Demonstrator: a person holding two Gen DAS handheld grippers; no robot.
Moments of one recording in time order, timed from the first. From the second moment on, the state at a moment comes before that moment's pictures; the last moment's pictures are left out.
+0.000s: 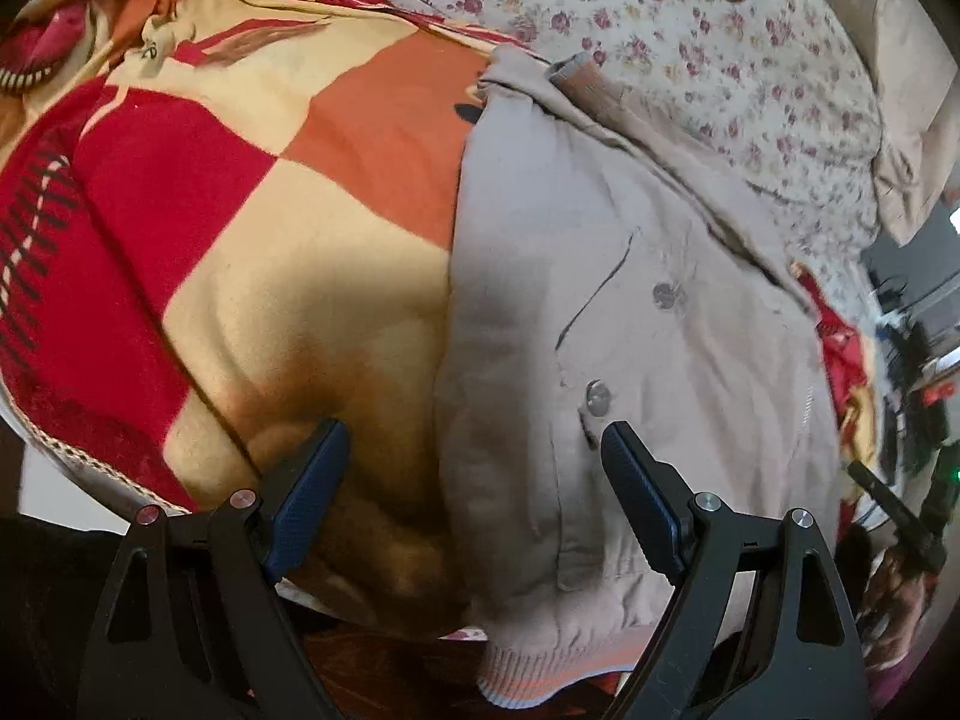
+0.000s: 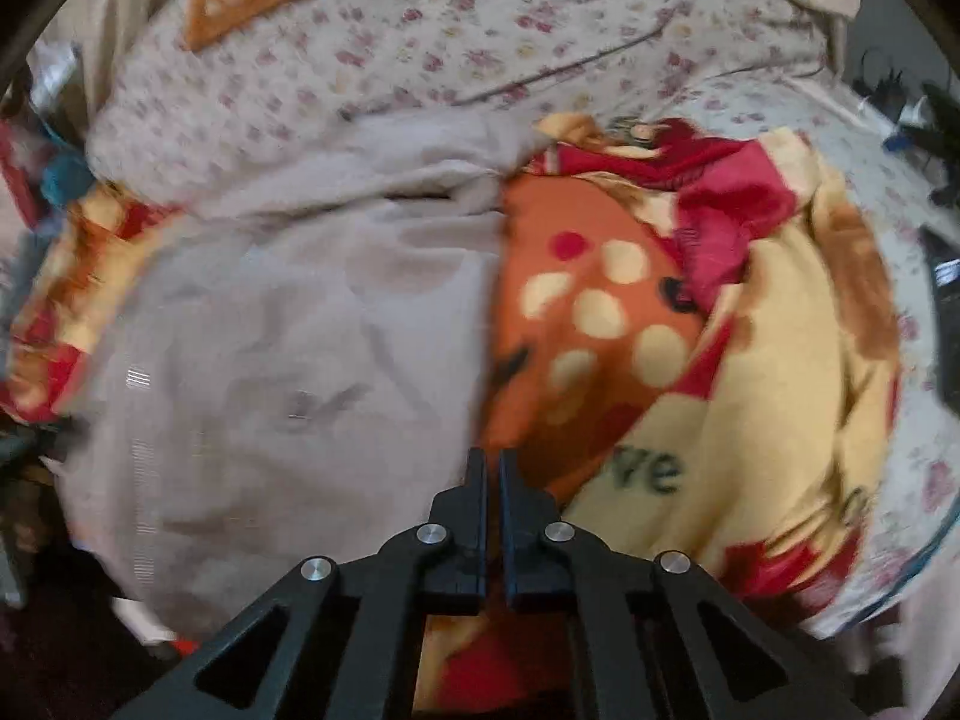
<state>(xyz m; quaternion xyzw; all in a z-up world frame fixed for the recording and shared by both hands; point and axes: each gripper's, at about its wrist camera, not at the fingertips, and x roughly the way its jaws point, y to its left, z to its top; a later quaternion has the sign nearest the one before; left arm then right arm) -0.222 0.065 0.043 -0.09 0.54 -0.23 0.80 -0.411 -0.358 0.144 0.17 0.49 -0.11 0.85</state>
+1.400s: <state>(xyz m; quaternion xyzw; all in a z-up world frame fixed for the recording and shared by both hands) -0.243 0.062 0.041 -0.19 0.58 -0.34 0.72 -0.388 -0.227 0.143 0.20 0.52 0.23 0.80</state>
